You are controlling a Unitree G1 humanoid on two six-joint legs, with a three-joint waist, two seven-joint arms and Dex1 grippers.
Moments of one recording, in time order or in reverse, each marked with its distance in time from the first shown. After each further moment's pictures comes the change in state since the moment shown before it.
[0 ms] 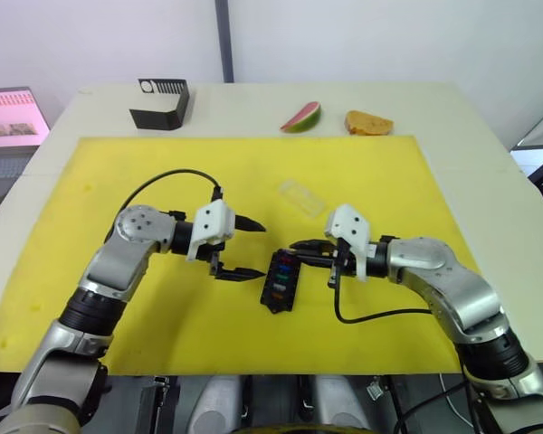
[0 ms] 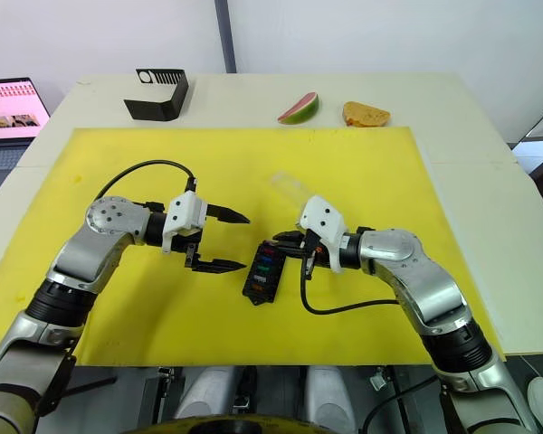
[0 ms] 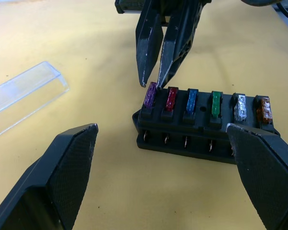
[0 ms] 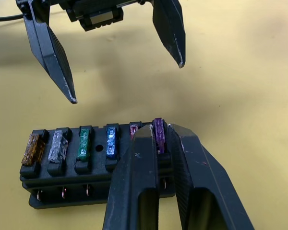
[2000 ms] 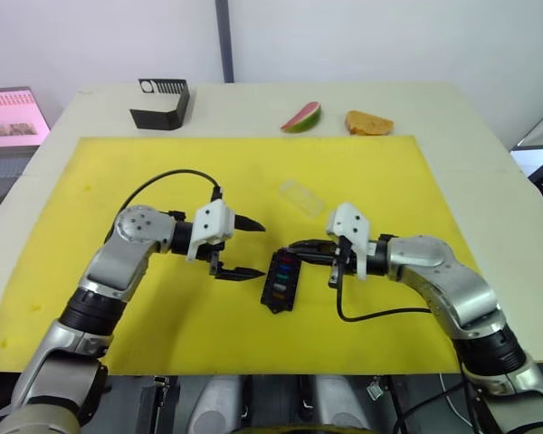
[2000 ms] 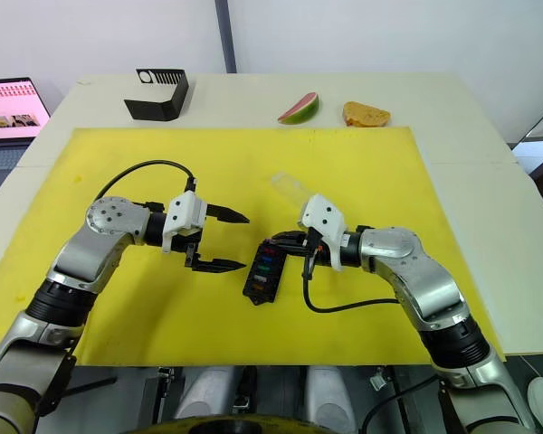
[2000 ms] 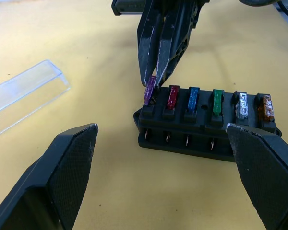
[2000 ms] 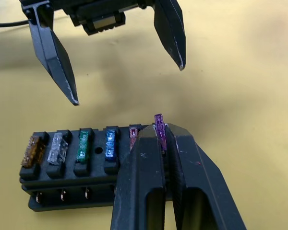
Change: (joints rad) left arm 0.000 -0.001 0.000 0.008 0.002 -0.007 0.003; right arm -0.010 0.010 -0.003 0.057 0.018 -0.048 0.031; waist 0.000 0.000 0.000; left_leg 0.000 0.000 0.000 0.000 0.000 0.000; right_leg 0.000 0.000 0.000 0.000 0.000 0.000
